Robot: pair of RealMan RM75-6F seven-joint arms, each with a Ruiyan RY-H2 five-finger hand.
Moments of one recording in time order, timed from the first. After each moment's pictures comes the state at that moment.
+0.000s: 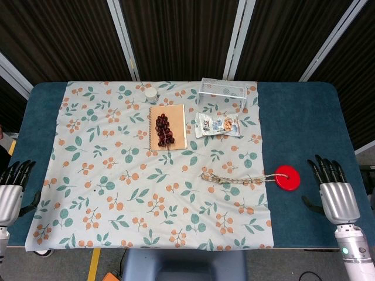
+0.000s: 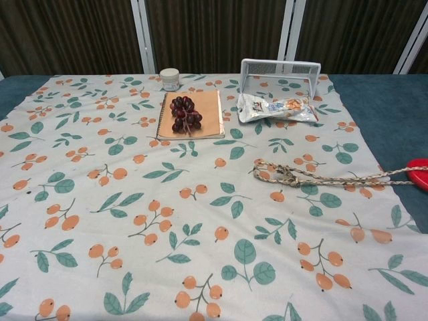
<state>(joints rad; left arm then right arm) -0.17 -1.15 -0.08 -1.44 1.47 1.43 0.03 0.13 -1.13 0.09 -1.67 -1.47 1.42 -0.23</state>
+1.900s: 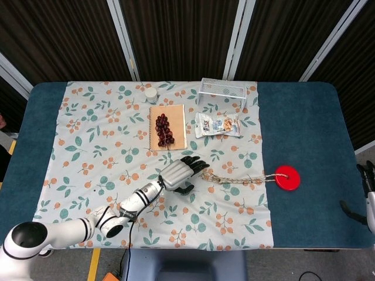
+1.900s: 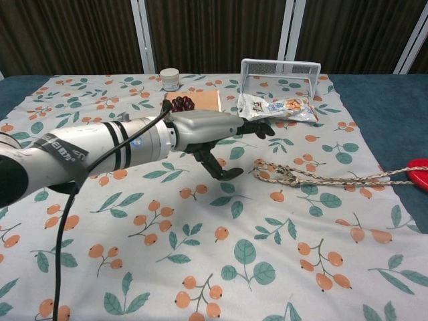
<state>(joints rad) -1.04 -1.77 -0.21 -1.15 1.47 0.68 -0.03 0.01 -1.07 0.10 -1.58 -1.39 1.53 -0.04</state>
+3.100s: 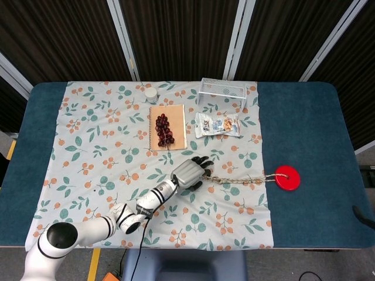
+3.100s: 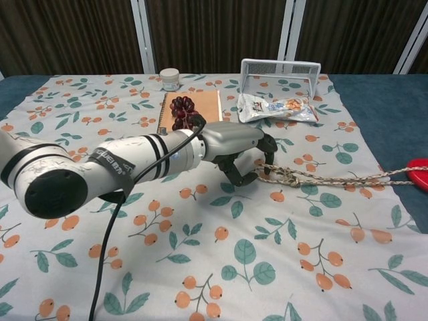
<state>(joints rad) -1.15 -1.95 -0.20 -0.90 1.41 0.66 -0.05 -0.04 -1.09 0.11 -1.51 -1.36 1.55 0.02</state>
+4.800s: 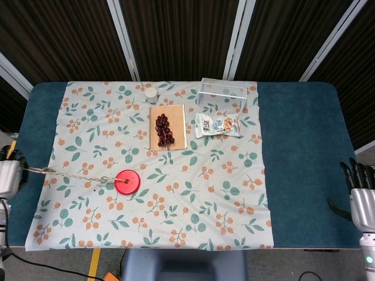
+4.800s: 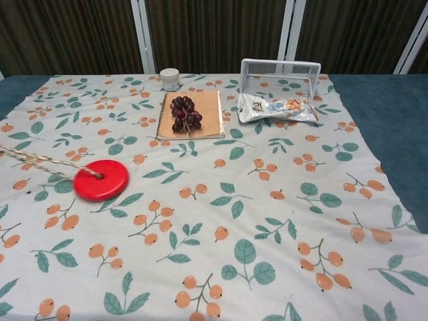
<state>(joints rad) -0.41 -1.10 -0.04 -1.50 1.04 1.37 0.36 0.04 -1.11 0.11 -1.59 -1.43 1.50 -0.13</state>
